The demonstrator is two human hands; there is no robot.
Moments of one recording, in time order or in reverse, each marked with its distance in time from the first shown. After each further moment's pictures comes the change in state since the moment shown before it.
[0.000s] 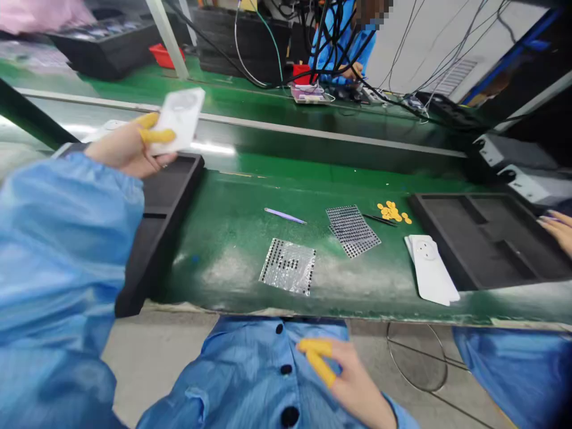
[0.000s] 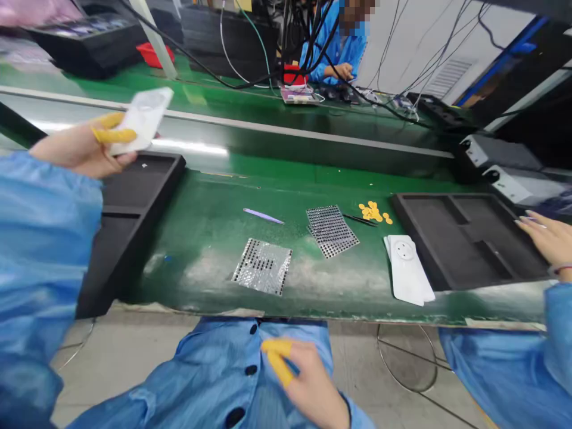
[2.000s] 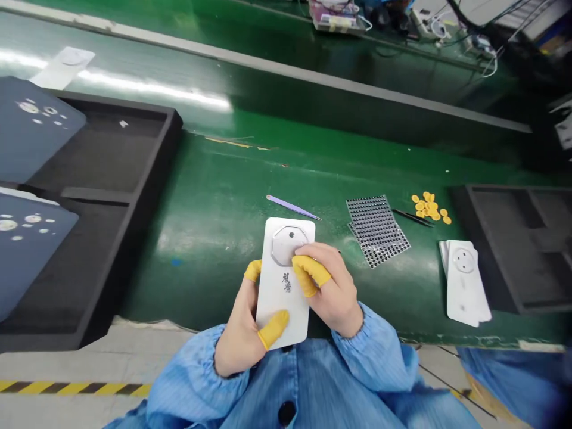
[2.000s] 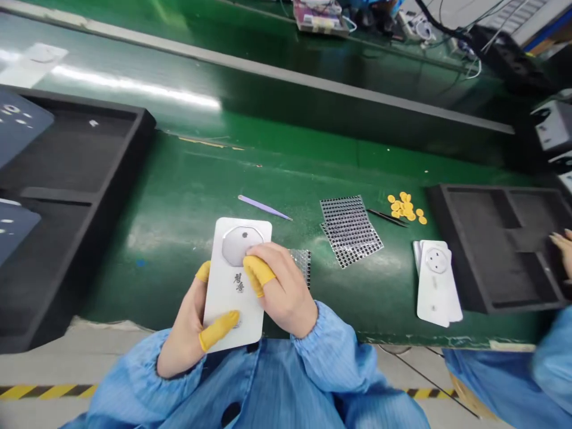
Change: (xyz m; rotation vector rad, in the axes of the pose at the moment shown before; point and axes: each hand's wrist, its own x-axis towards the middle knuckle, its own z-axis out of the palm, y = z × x) left_hand -0.231 -0.061 0.141 -0.799 -0.362 -0.471; right_hand 0.147 0.023 0.004 -0.116 0.201 -0.300
